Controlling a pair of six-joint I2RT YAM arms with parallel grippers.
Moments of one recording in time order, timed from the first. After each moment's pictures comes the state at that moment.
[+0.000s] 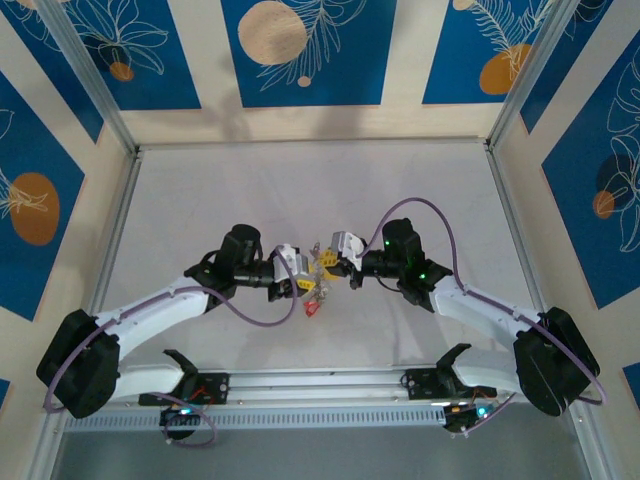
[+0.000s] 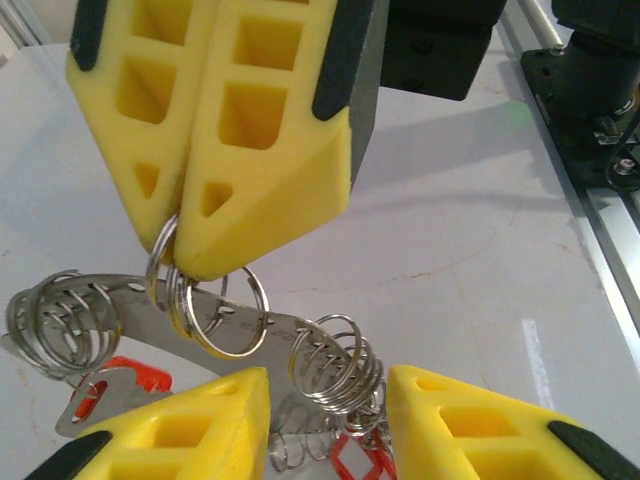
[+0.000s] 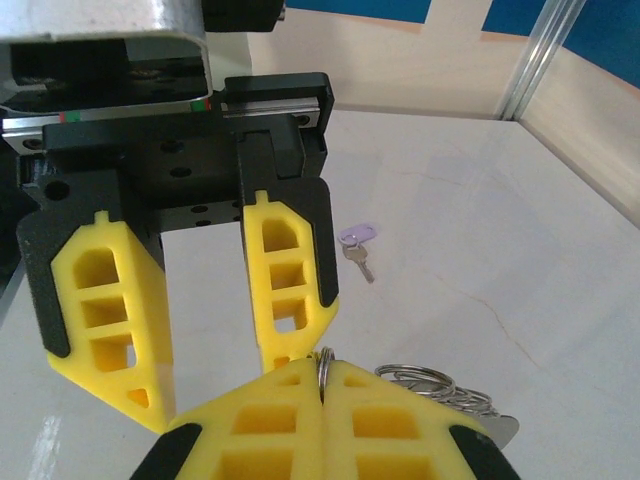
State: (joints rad) left arm -0.67 1.22 0.65 0.01 0.66 0.52; right arm 0.62 1.18 0.59 0.25 -0.66 -0.40
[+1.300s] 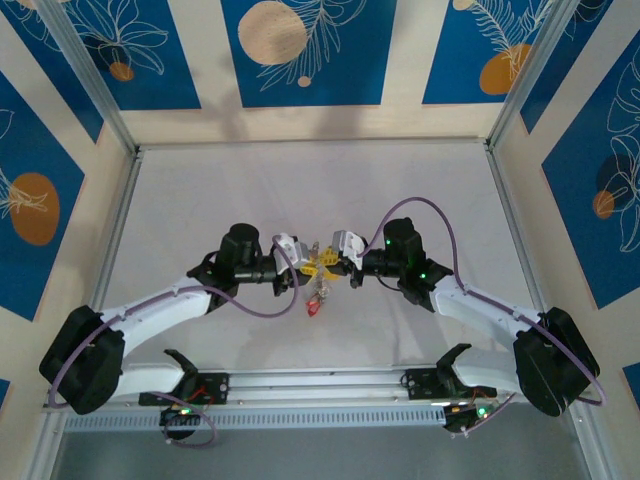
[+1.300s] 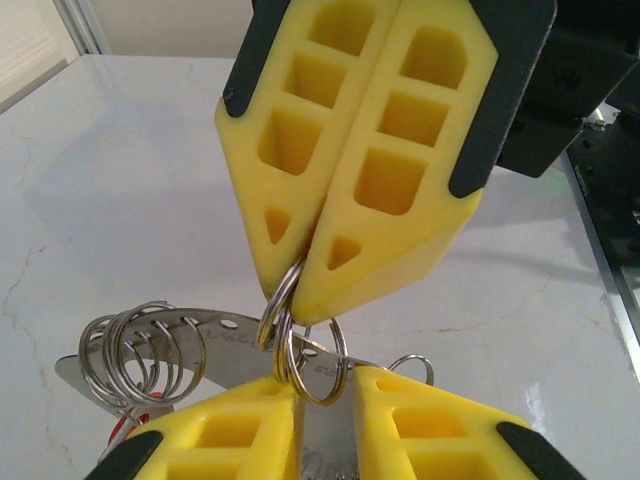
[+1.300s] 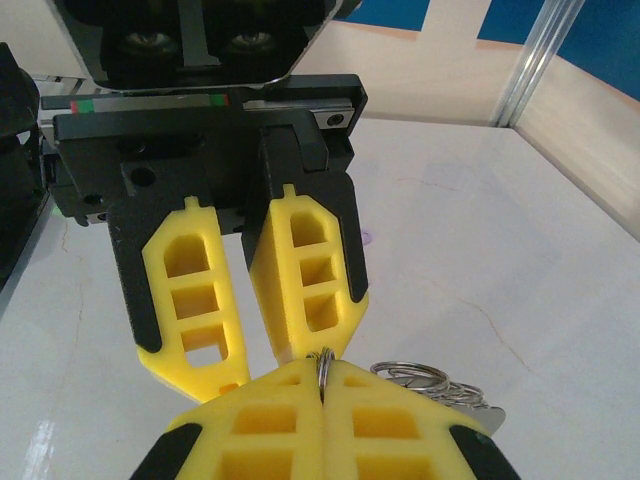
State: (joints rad) left arm -0.67 1.24 0.63 0.17 0.63 0.32; right arm 0.62 1.18 0.59 0.26 -0.67 -0.40
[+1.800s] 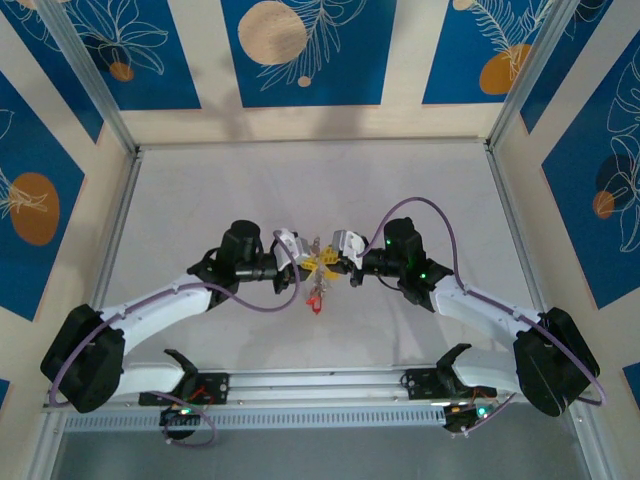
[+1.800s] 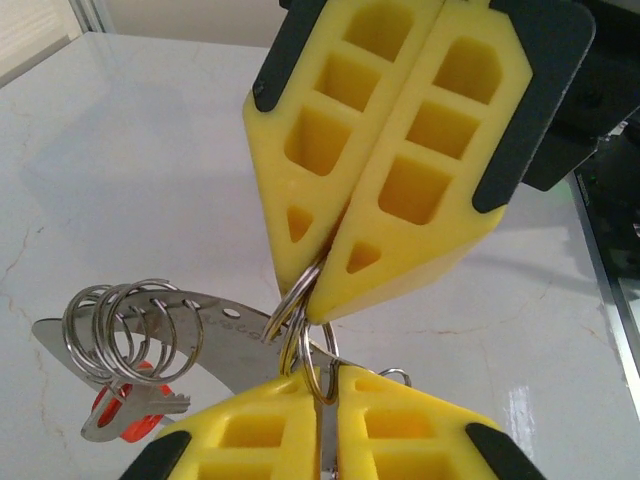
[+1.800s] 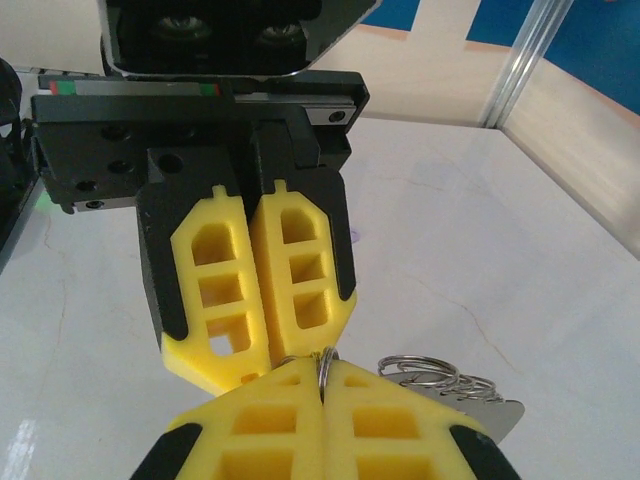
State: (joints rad) left arm -0.66 1.25 0.67 0.13 0.62 0.29; right arm 0.62 1.18 0.59 0.27 -0.65 -0.42
